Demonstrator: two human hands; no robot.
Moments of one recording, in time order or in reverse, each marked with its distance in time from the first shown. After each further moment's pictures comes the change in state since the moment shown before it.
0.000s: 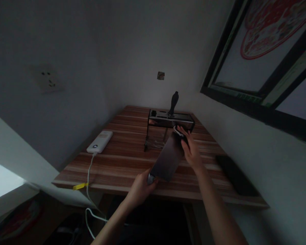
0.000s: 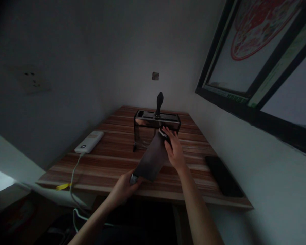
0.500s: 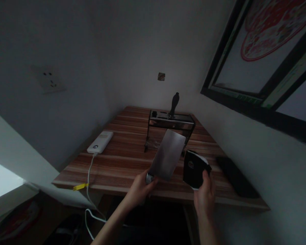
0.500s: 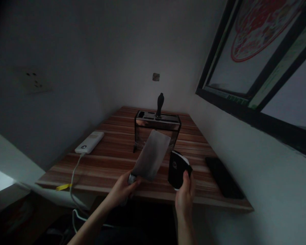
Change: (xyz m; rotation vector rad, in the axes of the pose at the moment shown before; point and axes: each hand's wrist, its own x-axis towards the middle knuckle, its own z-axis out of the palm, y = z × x) left_hand -0.003 -0.004 -0.003 -0.240 -0.018 -0.089; right_hand -0.109 -0.030 0.018 0.571 0.826 0.946
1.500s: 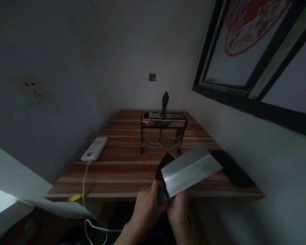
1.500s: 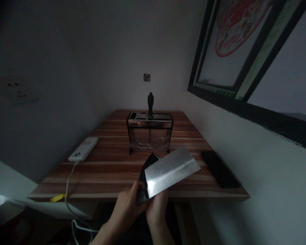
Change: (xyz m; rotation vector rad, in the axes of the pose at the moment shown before) left_hand -0.025 0.030 0.040 0.655 -0.032 0.197; right_hand -0.066 0.022 0.028 0.266 -0.221 0.298
